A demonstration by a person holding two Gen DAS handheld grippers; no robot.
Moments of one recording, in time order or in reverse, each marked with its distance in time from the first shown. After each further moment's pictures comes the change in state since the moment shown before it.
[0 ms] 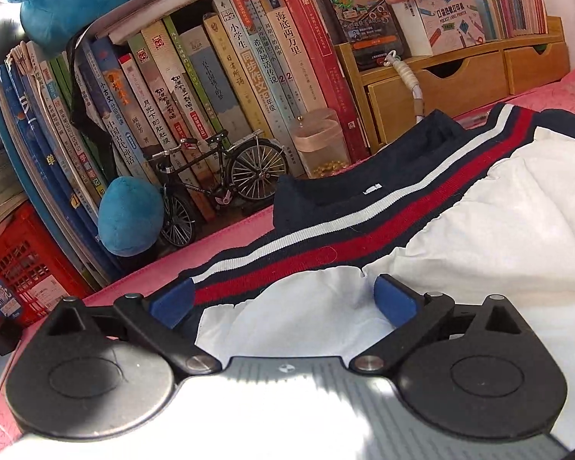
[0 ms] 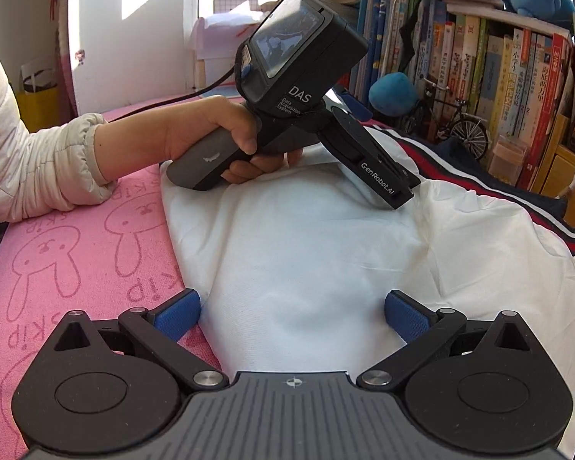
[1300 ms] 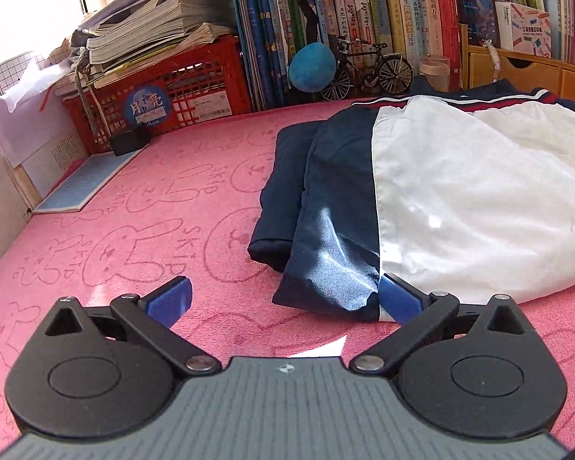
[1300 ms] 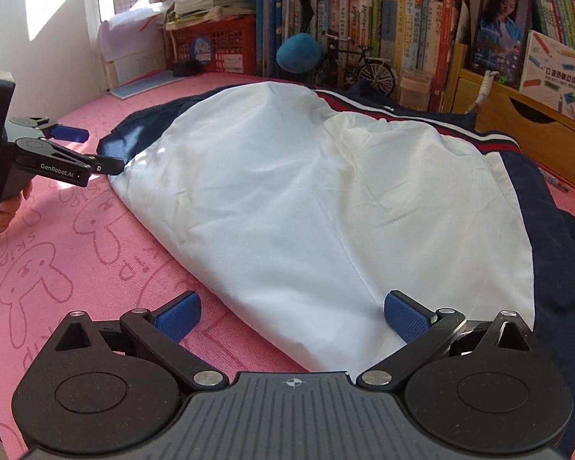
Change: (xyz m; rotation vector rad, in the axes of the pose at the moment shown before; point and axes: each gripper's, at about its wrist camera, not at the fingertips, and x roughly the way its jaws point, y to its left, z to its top) left arm -0.165 0.083 -0.134 -0.330 0.175 0.151; right arm -0.046 0.008 -0.034 0.287 0.094 -0.251
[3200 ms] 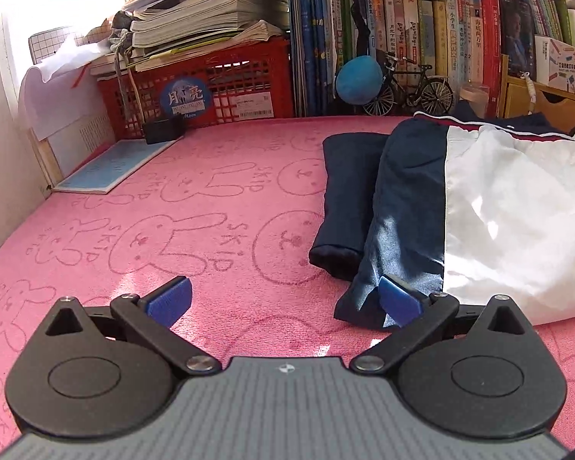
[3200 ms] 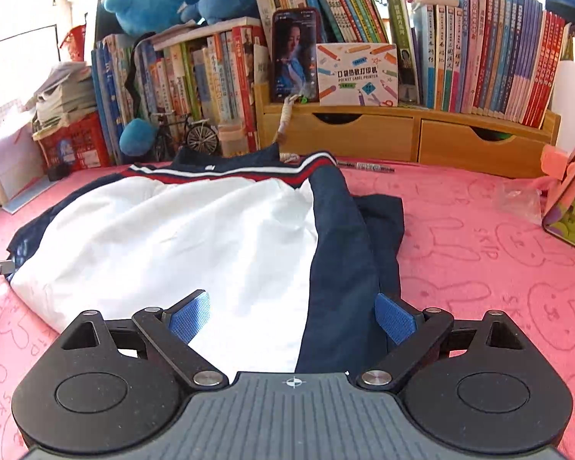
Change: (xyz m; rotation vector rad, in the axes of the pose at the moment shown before) left arm 0.004 0.026 -0.007 -0.083 -0.026 0.058; right arm -0.048 -0.080 -0.029 0.322 -0.149 -0.257
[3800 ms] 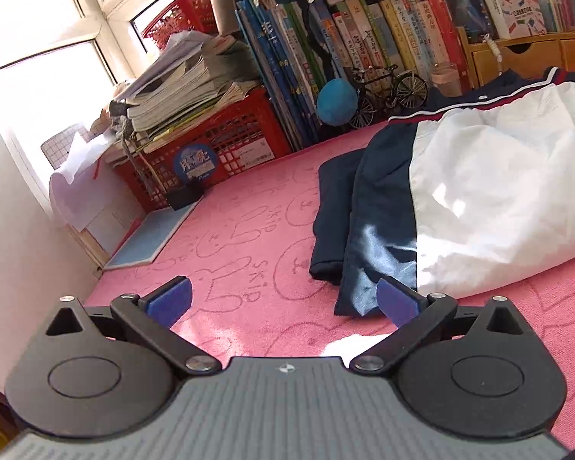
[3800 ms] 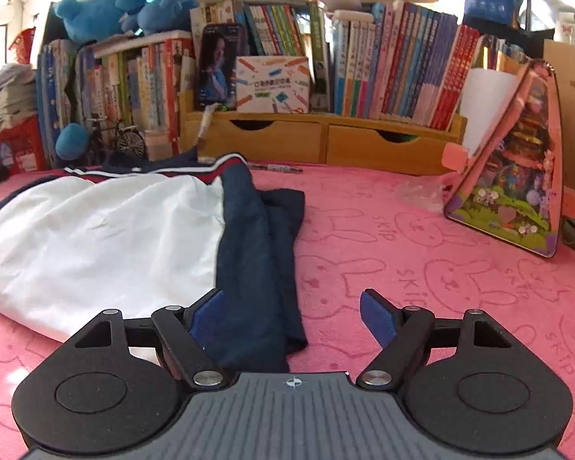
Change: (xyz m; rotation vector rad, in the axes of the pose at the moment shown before) left arm -0.057 -0.047 0.014 0.274 -0.120 0.086; right arm -0.043 0.003 -0.017 0.006 -0.089 -0.188
